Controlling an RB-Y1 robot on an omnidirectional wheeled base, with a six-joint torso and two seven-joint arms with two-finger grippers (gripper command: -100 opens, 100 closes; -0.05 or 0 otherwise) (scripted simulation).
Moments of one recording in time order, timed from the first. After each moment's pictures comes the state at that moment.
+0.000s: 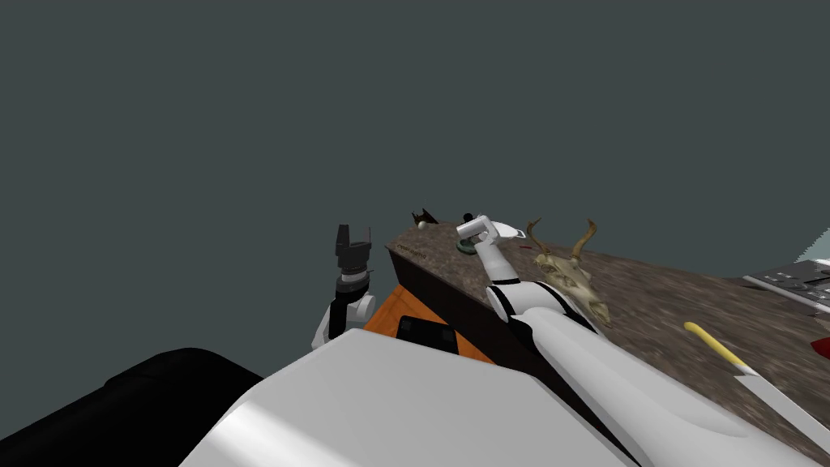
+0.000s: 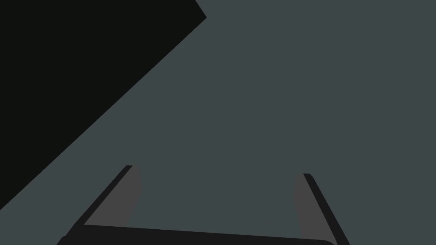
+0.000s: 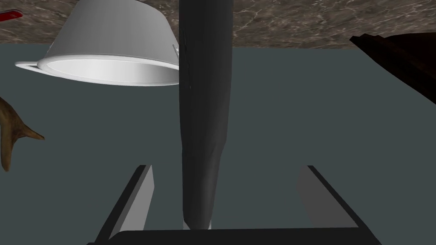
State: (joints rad) left arm 0.47 0.05 -0.05 -2.36 -0.07 -0.64 -0.04; right arm -0.87 -0.27 0.06 -1.24 0.34 1.14 0.84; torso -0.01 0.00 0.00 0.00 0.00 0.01
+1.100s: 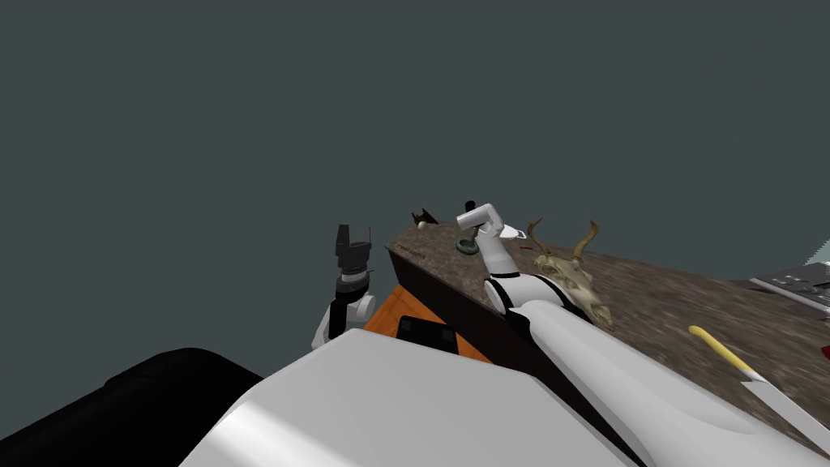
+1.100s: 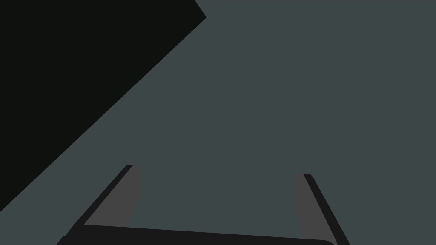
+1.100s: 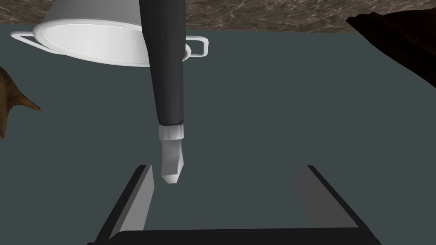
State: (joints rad) left arm 0.47 0.05 -0.05 -2.36 -0.07 -0.64 -0.04; right arm -0.94 -0.26 0.04 -1.33 0.32 1.29 0.91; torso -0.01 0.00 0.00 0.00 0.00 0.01
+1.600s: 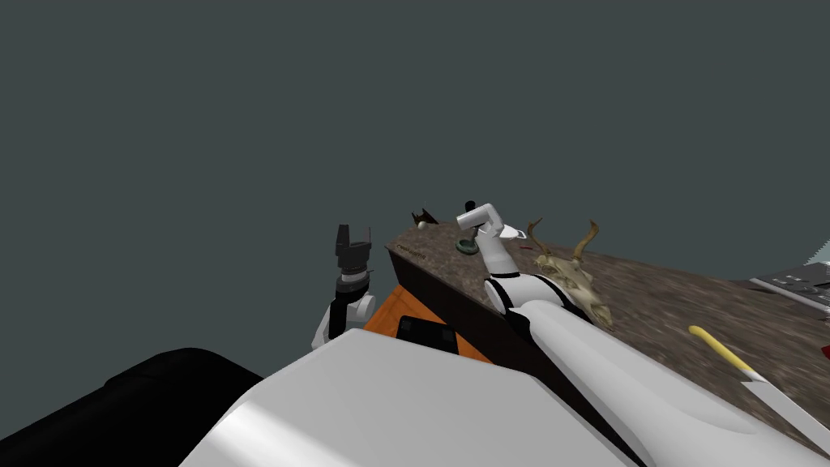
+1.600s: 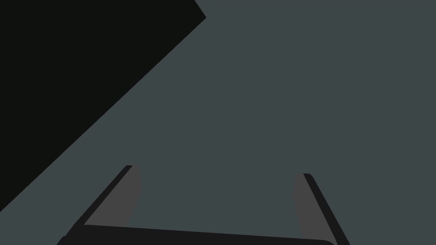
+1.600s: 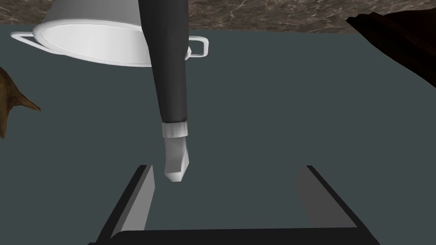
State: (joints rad) left arm 0.47 0.05 -0.05 -2.36 -0.07 -0.64 -0.04; right arm -0.94 -0.26 0.04 -1.33 0.32 1.29 0.91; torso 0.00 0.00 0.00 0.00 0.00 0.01
